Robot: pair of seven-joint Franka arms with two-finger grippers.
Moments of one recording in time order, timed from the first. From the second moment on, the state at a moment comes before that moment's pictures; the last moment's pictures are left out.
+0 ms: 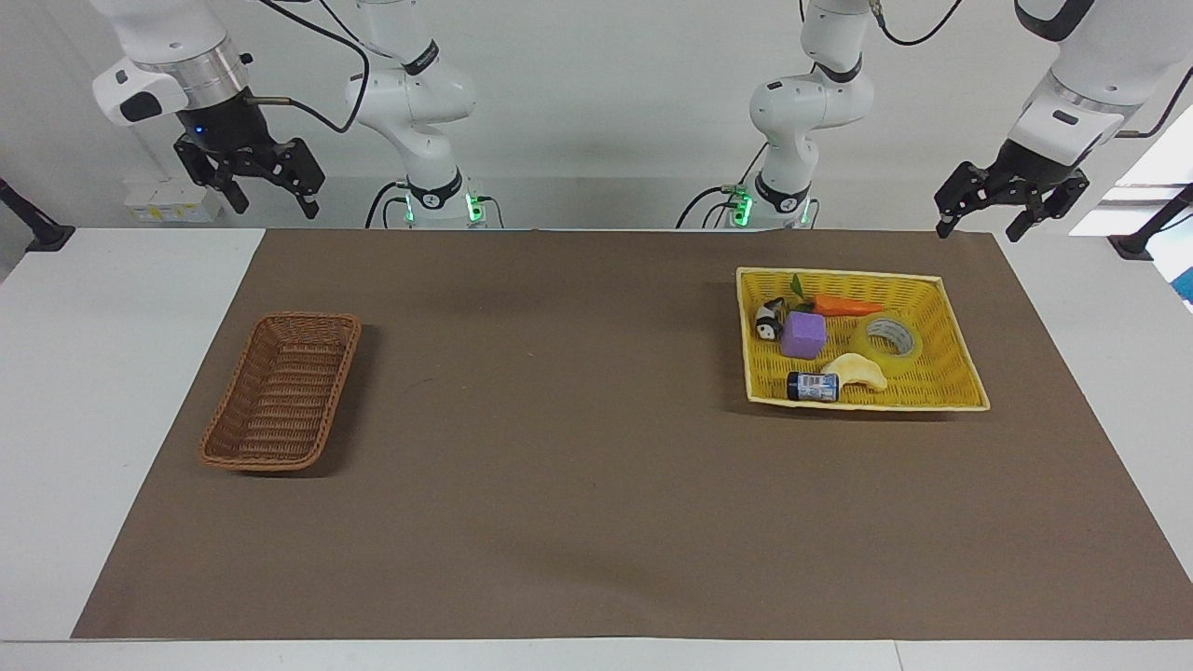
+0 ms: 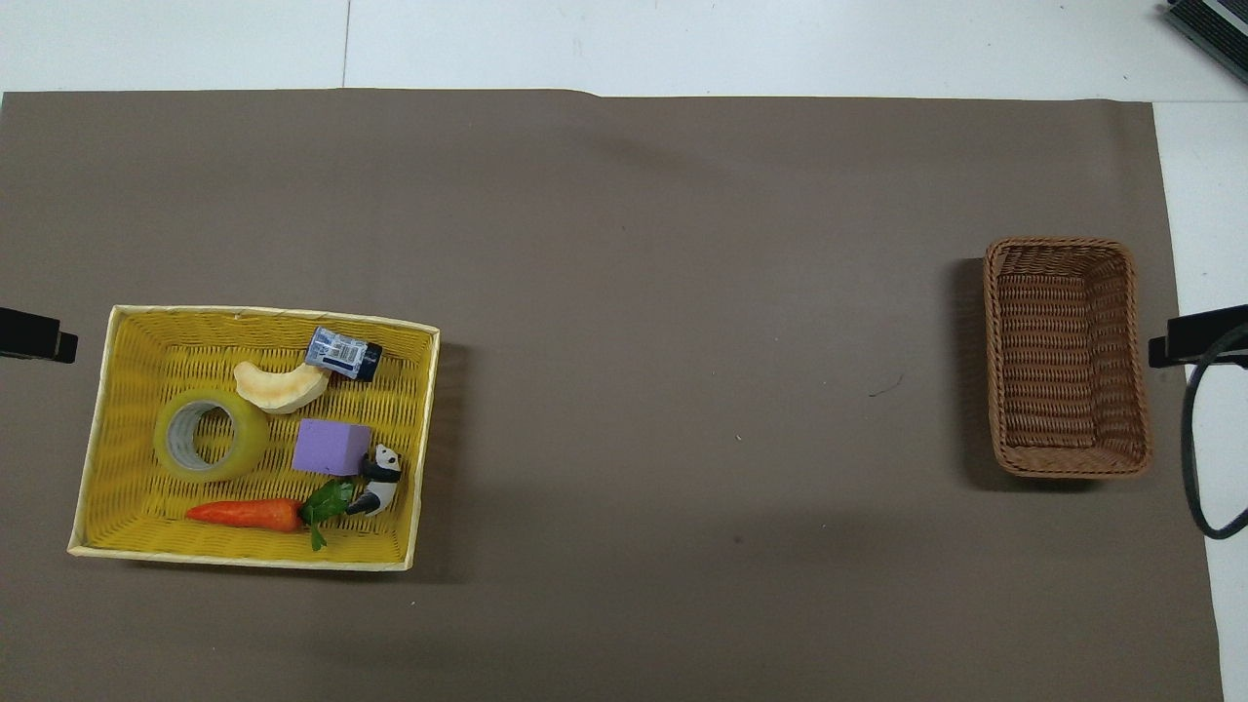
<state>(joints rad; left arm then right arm) 0.15 -0.07 -0.12 -1.58 -0.03 1.52 0.14 0.13 -0.10 -0.20 -1.58 0.00 1.50 0.07</state>
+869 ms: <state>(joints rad) 0.15 -0.07 -0.12 -1.59 -0.03 1.52 0.14 0.13 -0.10 -0.20 -1.58 0.00 1.50 0.07</state>
